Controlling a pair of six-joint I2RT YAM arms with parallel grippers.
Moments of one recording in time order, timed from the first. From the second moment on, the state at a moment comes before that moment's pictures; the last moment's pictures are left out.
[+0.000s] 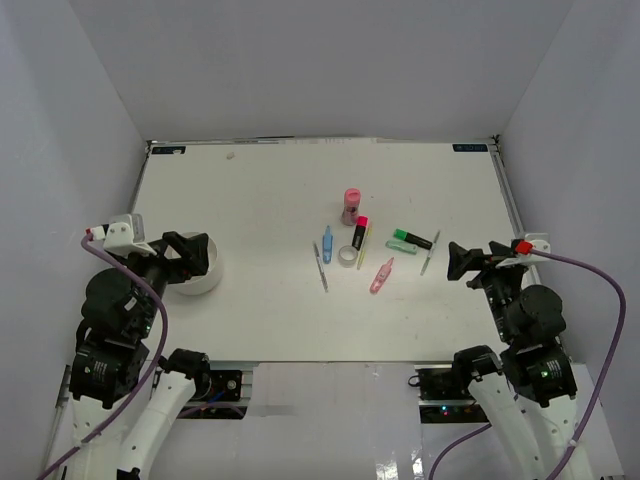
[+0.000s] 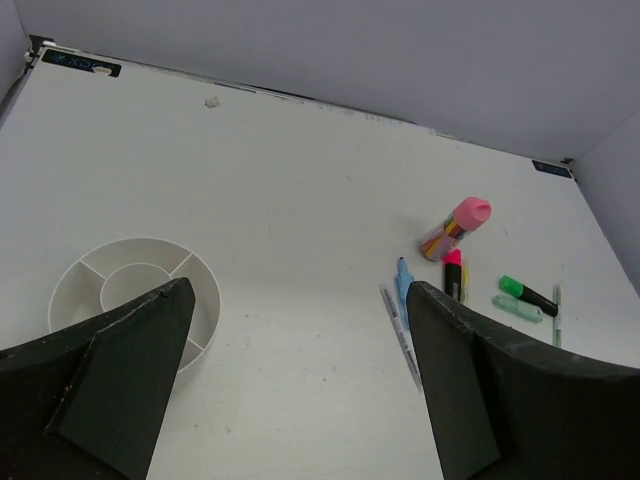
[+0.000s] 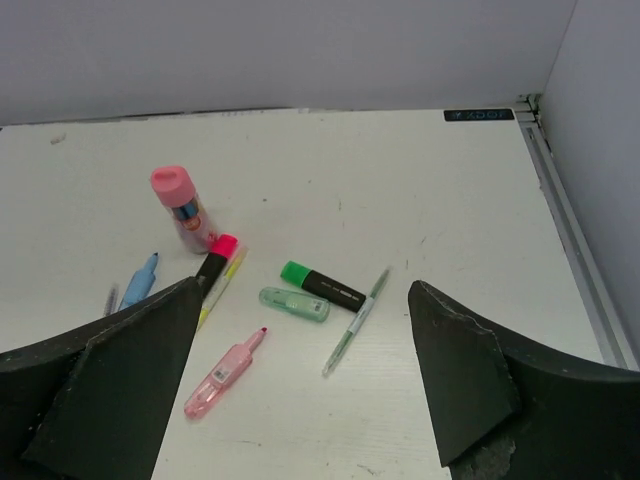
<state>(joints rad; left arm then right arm) -0.25 0.42 1.00 -0.66 -0.15 -0.32 0.30 0.18 0.64 -0.42 0.17 0.11</state>
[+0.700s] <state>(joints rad) -0.25 0.61 0.91 -0.56 -0.04 -0.35 0.30 0.86 0.63 -0.44 0.23 0.35</state>
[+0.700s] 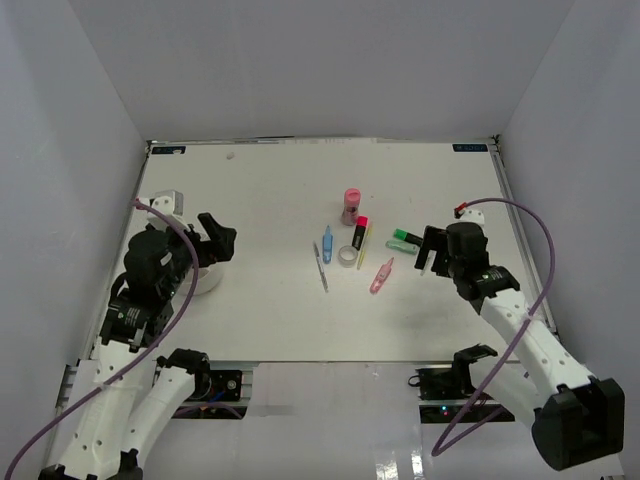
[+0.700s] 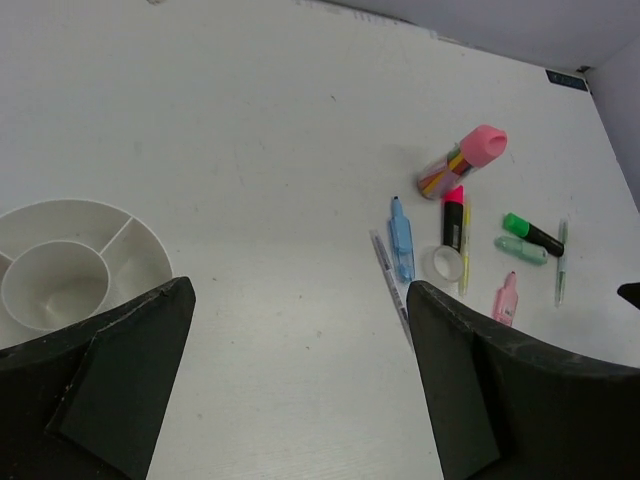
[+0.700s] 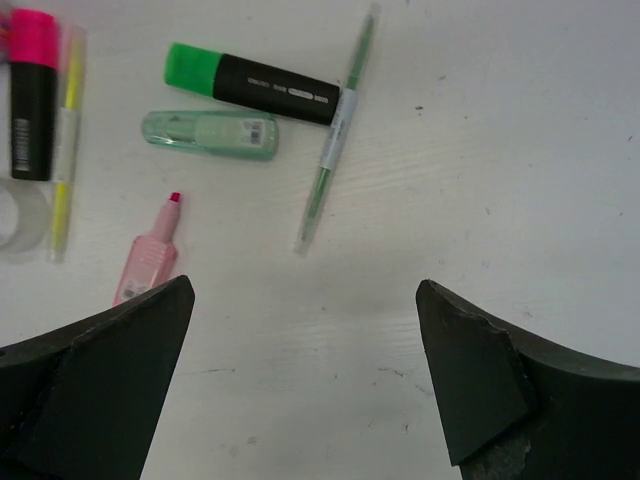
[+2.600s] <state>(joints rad) -0.29 0.68 0.66 -0.39 0.12 -0.43 0.25 1.26 0.64 -0.23 0.38 0.43</state>
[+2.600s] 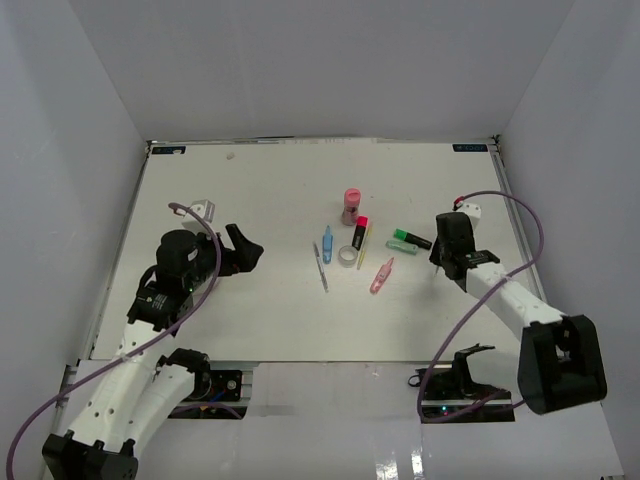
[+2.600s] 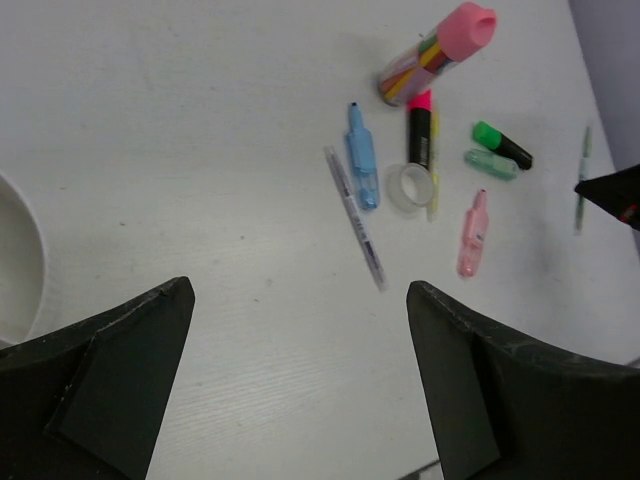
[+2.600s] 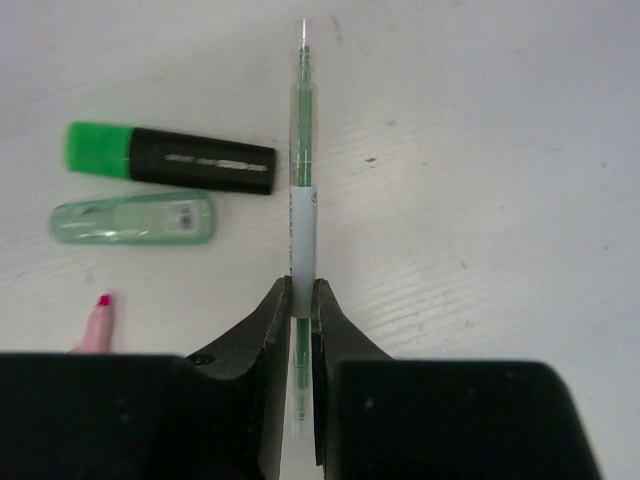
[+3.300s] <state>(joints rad) -0.36 1.05 0.90 -0.14 0.49 -0.84 0.74 0.95 0.55 0.17 0.02 0.10</state>
